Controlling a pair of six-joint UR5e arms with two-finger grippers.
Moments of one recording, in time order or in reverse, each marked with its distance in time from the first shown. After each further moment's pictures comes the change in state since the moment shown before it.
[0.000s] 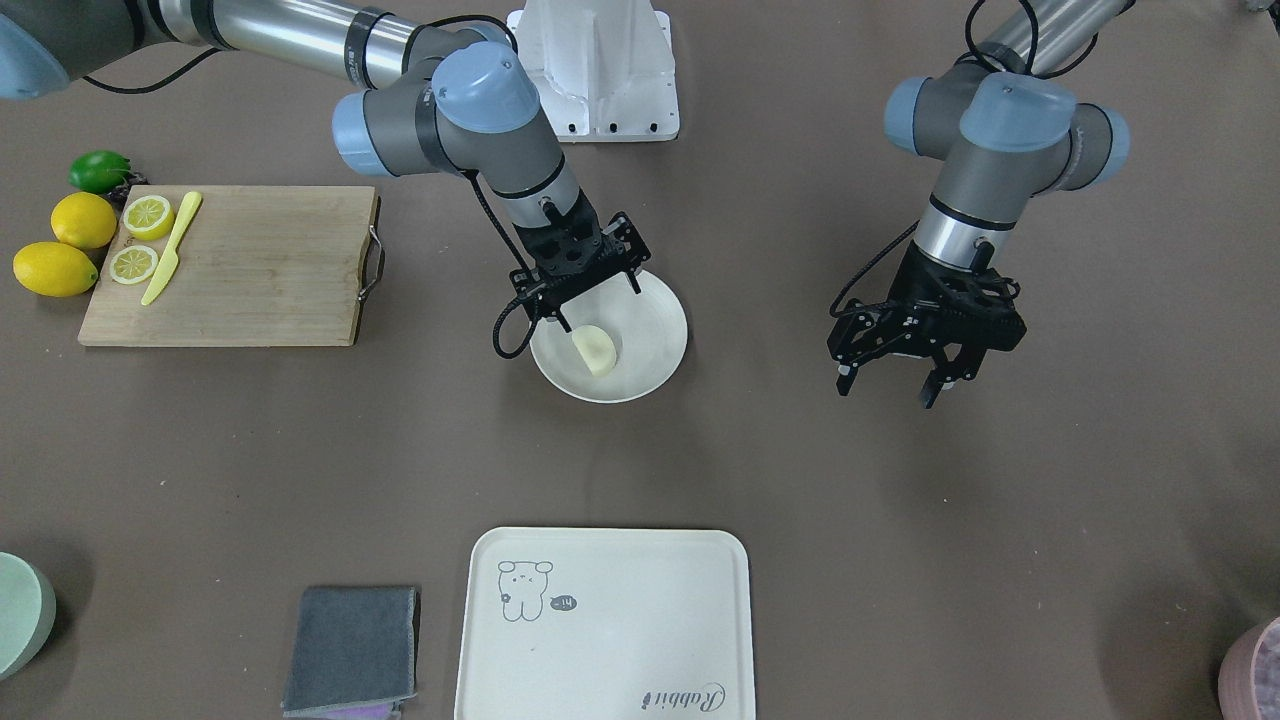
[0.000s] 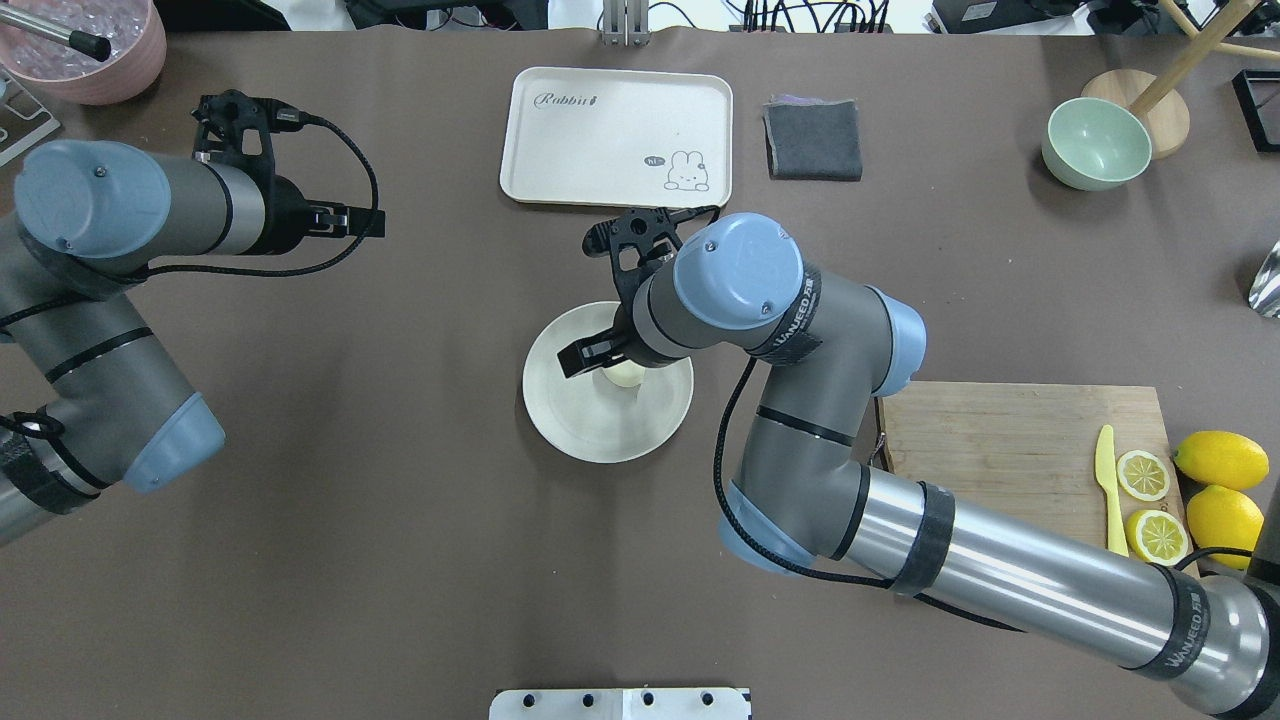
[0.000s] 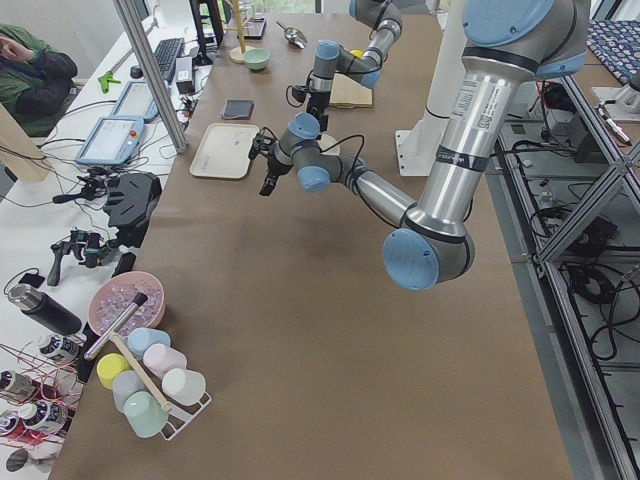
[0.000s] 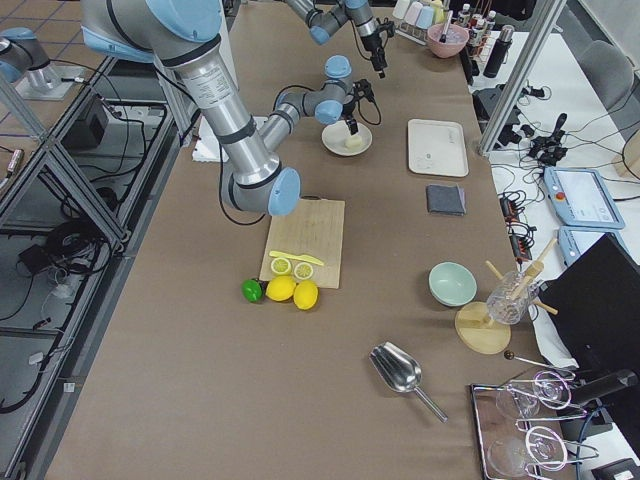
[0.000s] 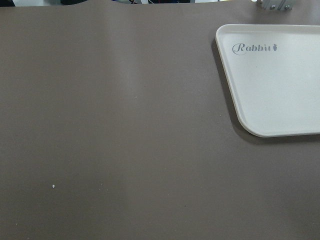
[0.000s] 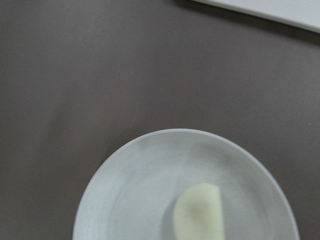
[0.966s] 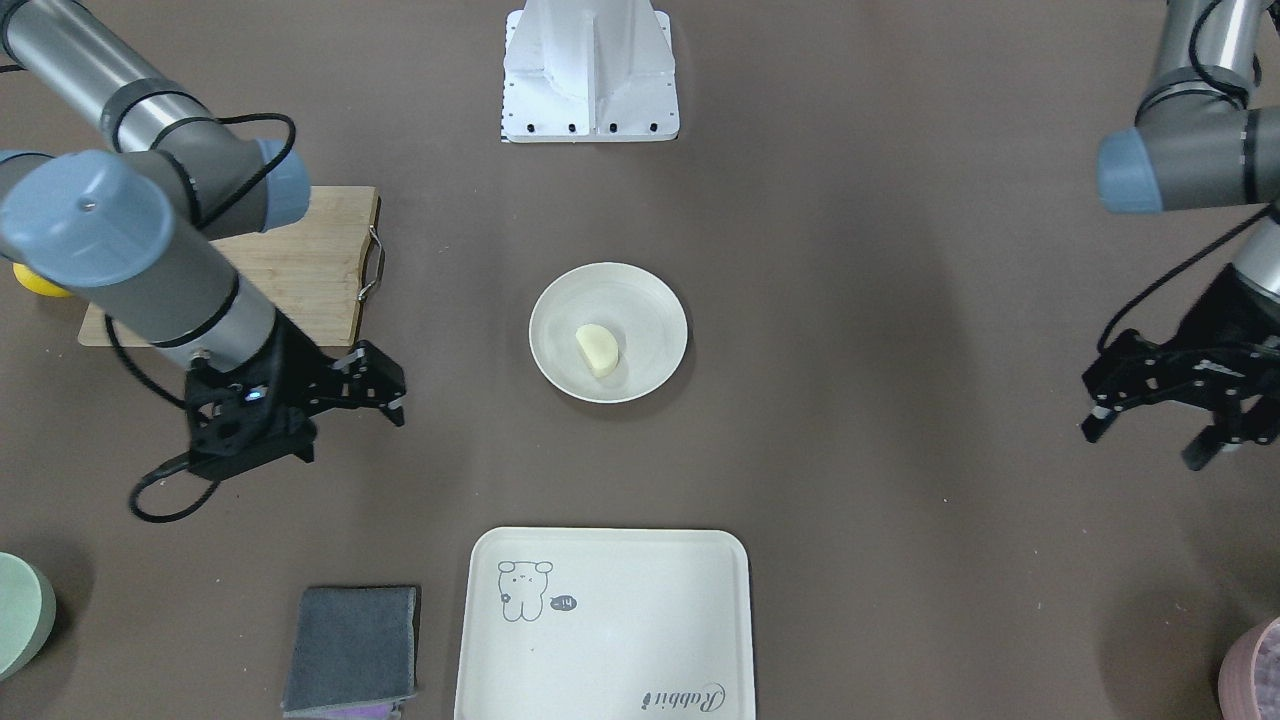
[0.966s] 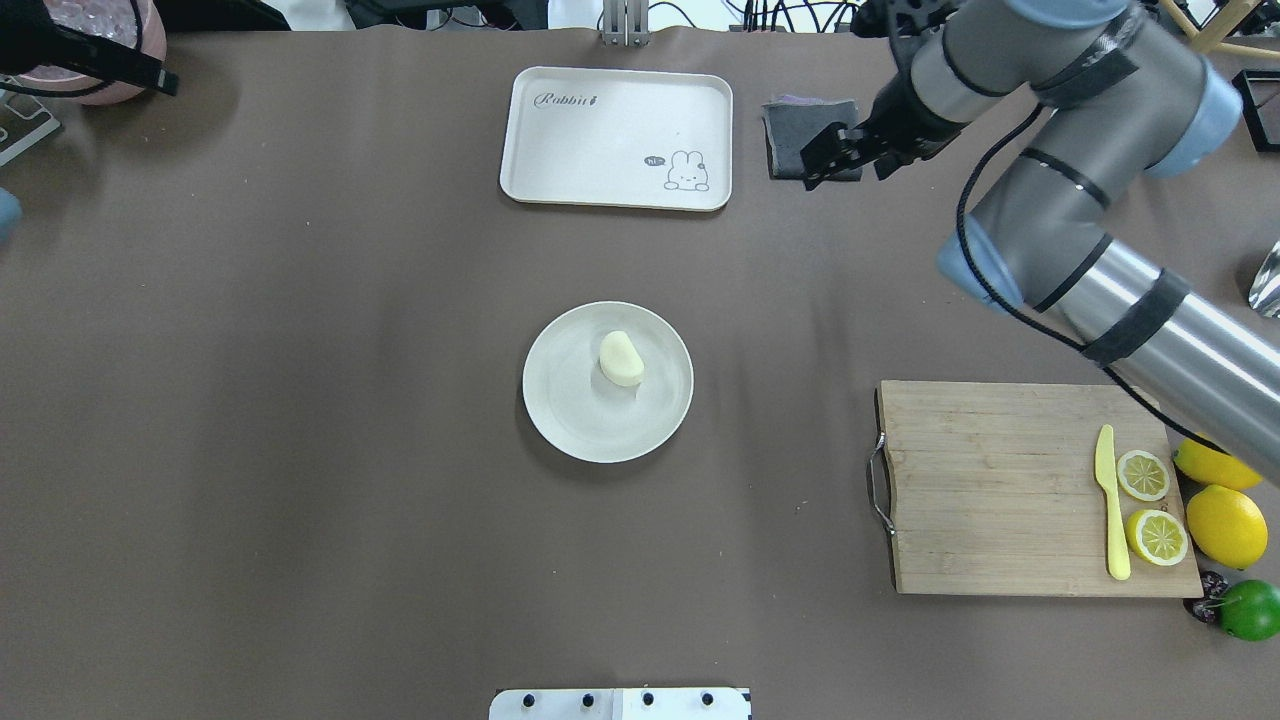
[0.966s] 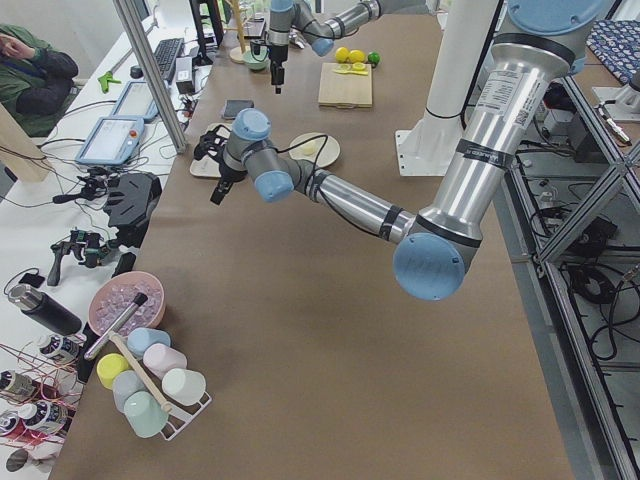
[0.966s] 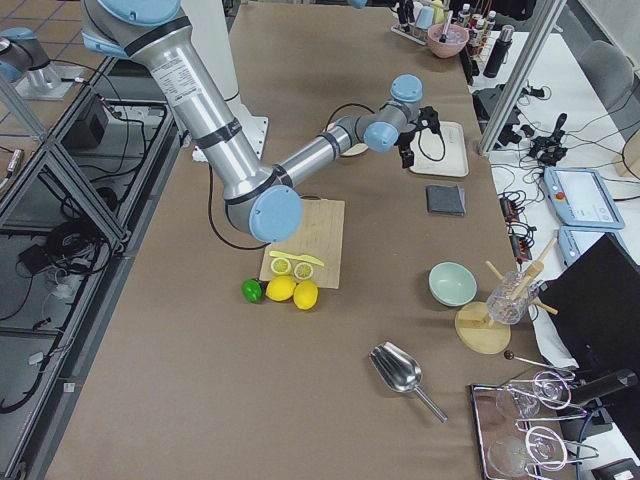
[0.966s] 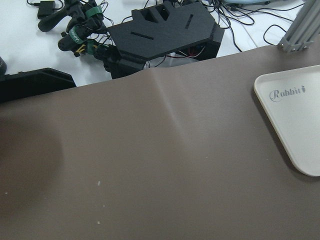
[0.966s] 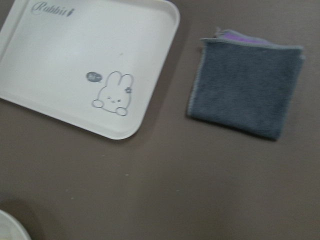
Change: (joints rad) left arm -0.465 -0.015 0.180 0.018 -0.468 0.454; right arm 0.464 -0.148 -0.042 -0.032 0.392 -0.195
